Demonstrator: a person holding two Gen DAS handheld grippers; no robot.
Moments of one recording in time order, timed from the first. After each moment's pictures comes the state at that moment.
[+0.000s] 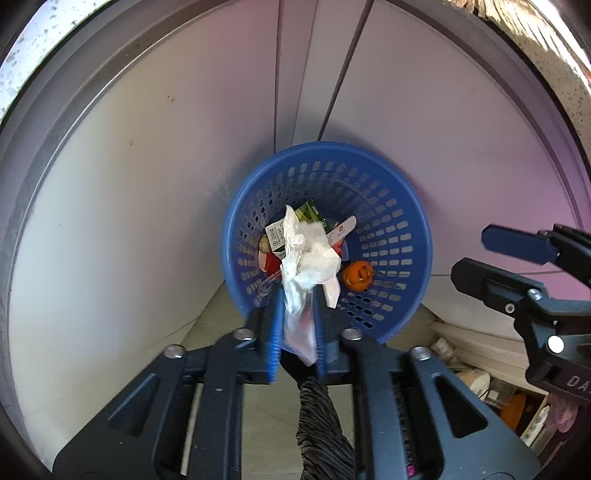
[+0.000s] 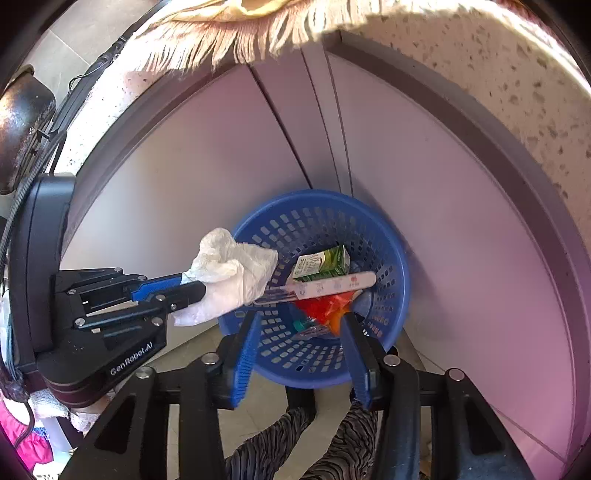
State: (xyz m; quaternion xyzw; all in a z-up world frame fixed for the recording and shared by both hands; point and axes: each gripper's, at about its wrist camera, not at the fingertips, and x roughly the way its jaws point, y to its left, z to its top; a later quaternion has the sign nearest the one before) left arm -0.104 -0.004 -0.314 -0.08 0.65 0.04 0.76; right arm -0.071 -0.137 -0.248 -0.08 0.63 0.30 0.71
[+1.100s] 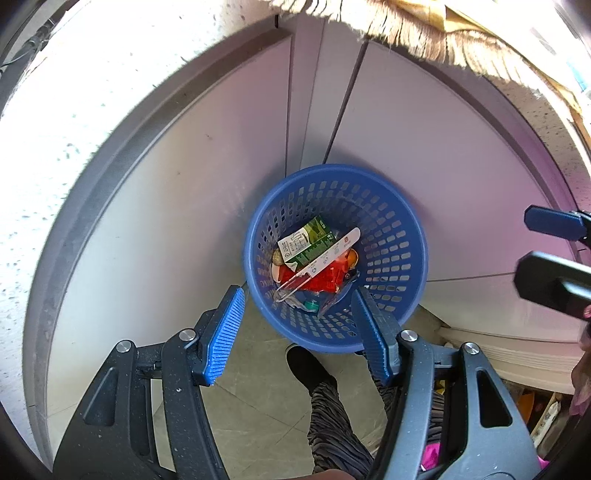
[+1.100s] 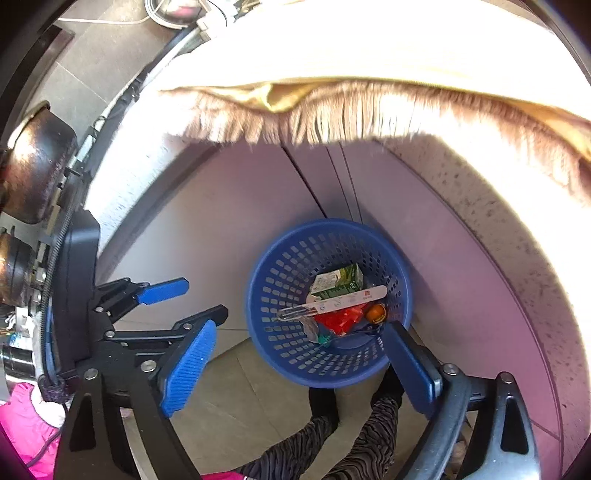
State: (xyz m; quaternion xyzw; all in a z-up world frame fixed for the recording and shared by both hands) left arm -0.116 0.008 -0.270 -0.06 0.63 0.04 0.78; right arm -0.066 -0.148 -0.196 -0.02 0.61 0.31 0.72
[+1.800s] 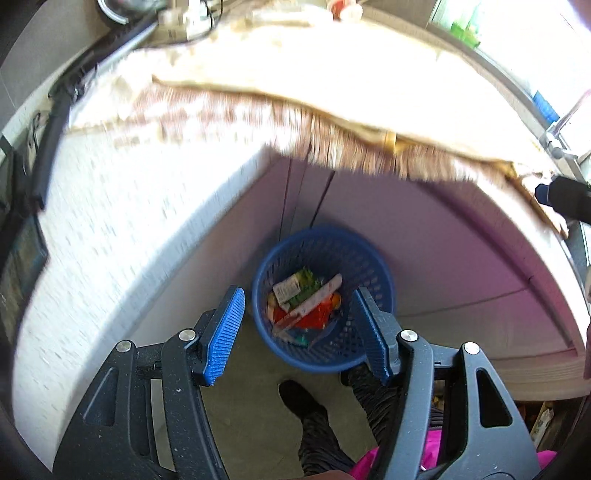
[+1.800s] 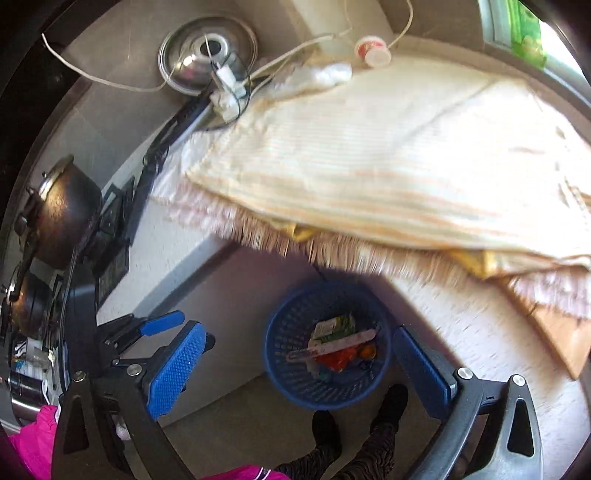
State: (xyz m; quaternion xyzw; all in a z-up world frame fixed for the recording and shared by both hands) left arm -0.126 0.028 -0.170 -0.08 0.54 0.03 0.84; right arm -0.052 -0.169 -0.082 0.01 0.54 0.29 0.79
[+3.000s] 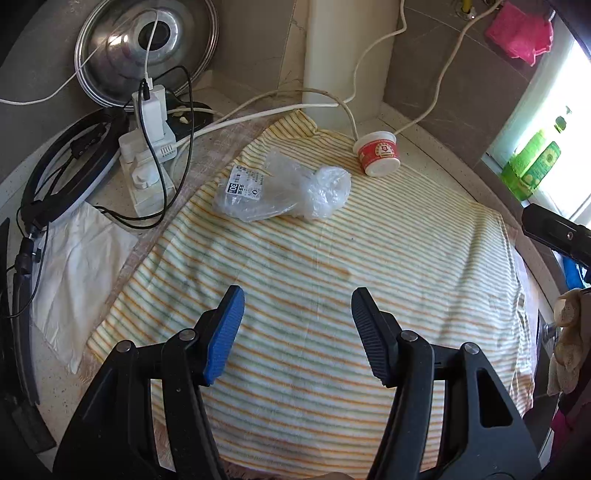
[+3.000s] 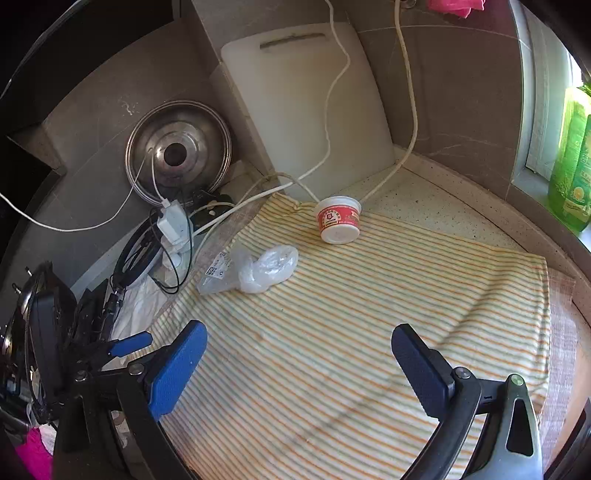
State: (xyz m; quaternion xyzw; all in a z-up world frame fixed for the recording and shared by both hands) left arm 0.137 0.044 -0.089 -0.17 0.46 0.11 0.87; right arm 0.255 -0.171 -0.016 -0.01 0.45 0.34 0.82
